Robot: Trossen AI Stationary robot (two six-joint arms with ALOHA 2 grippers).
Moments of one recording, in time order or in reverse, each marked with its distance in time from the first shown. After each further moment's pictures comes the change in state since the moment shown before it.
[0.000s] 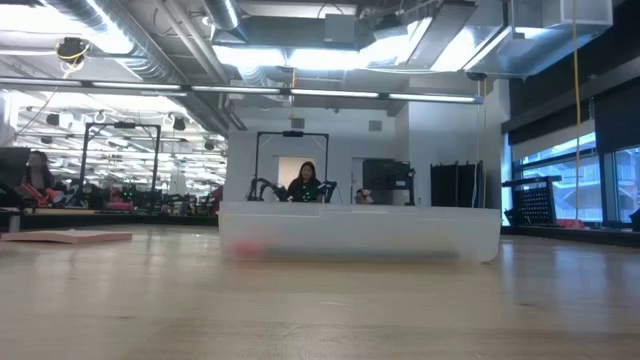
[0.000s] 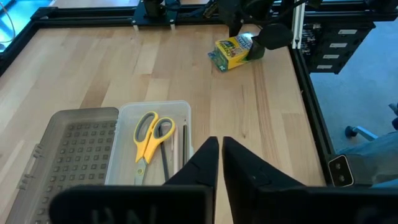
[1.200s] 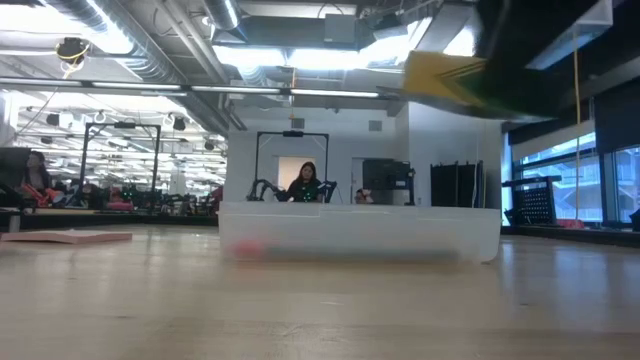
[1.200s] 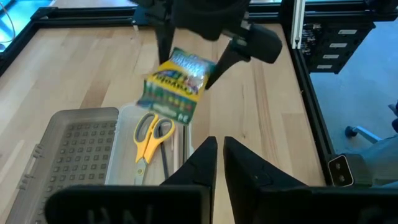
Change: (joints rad) left arm 0.000 0.000 0.000 0.000 0.000 0.000; right arm -0.463 -0.005 0.377 -0.121 0.365 -1.319
